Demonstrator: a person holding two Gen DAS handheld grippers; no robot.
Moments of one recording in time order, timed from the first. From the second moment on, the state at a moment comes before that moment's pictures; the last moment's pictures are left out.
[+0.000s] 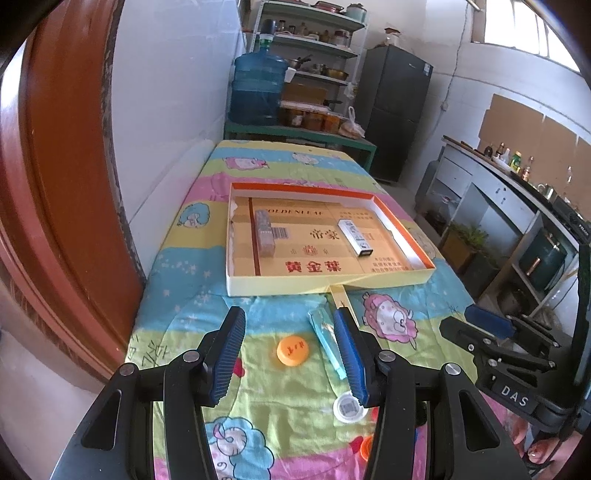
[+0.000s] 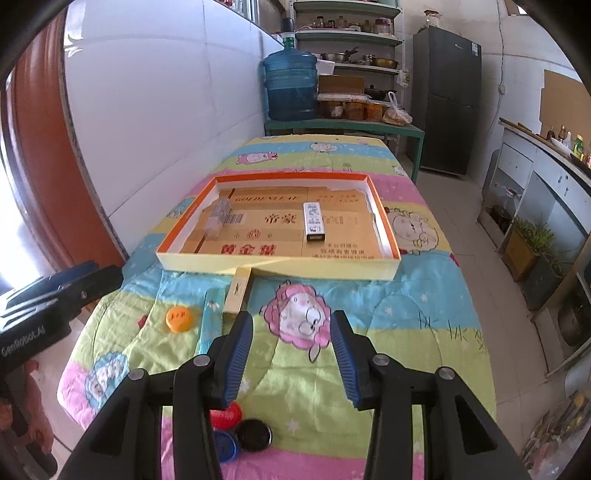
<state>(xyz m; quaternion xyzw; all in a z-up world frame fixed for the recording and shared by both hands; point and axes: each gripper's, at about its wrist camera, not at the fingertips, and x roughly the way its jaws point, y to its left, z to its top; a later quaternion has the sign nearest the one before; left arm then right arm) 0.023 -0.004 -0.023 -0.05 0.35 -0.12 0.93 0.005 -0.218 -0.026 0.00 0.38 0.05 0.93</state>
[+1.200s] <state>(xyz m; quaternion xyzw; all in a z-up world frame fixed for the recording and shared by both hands) -0.040 -0.051 -0.112 -0.05 0.40 -0.28 0.87 -0.059 -0.230 -0.072 0.01 0.40 0.04 0.92</state>
